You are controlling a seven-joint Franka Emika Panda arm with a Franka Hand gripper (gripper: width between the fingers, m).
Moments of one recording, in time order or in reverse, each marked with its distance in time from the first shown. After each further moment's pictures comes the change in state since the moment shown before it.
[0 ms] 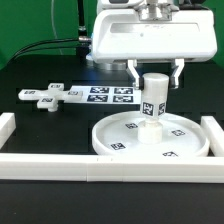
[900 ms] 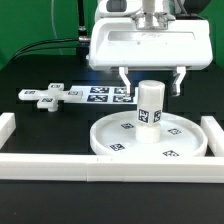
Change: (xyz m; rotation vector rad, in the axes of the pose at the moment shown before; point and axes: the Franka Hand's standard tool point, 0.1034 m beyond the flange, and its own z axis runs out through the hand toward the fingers) arm -0.005 0.003 0.009 -0.011 0.024 -0.008
